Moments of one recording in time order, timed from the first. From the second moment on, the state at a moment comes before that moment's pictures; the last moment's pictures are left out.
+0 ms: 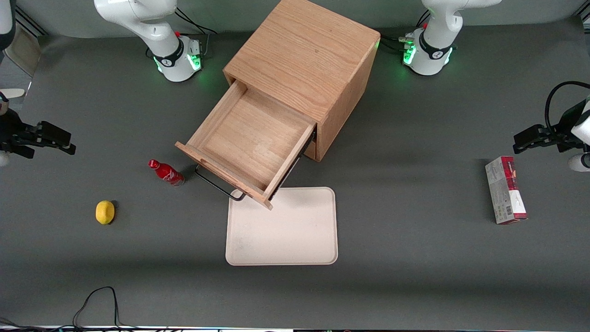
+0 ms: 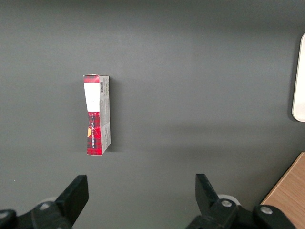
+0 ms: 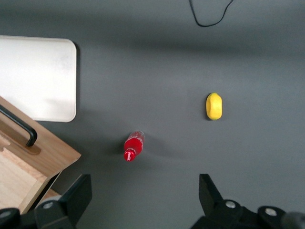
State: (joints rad) arm 0.06 0.09 -0.09 -1.45 0.01 1.57 -0.07
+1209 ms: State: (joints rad) arm 0.03 0.04 -0.07 -1.55 0.01 1.62 -0.06
